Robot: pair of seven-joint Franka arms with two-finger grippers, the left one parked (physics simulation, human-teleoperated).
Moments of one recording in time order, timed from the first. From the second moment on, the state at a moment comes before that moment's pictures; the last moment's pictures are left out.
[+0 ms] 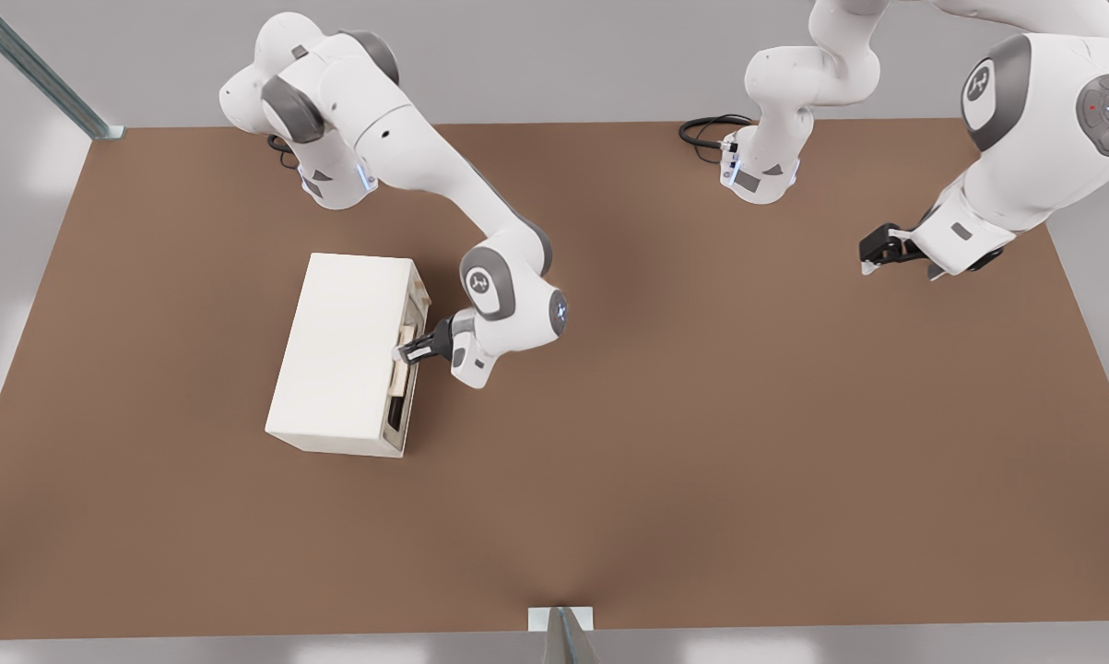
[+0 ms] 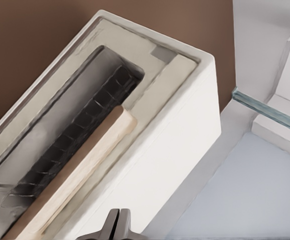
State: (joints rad) arm 0.76 0.73 -0.04 -1.27 -0.70 1.25 0.13
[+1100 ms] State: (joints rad) arm 0.78 0.79 -0.04 -1.27 -0.69 1.24 0.28
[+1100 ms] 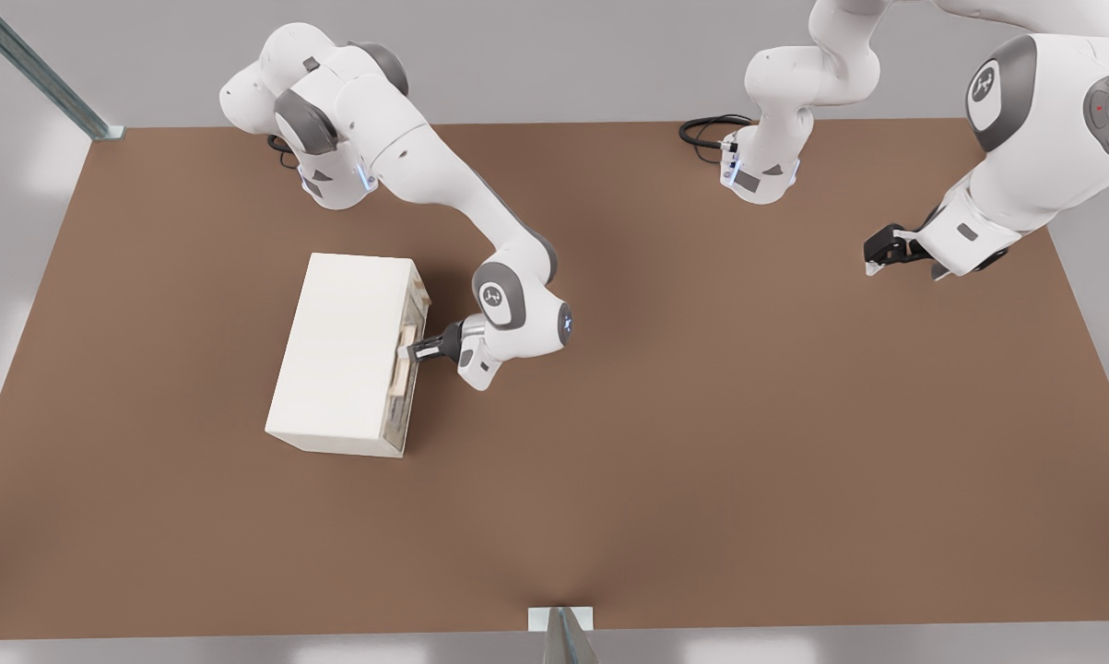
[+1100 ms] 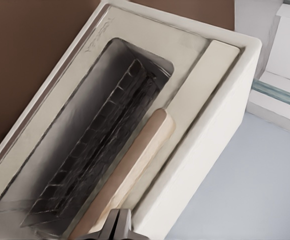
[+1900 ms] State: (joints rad) arm 0.14 0.15 -0.07 -1.41 0.01 1.31 0.07
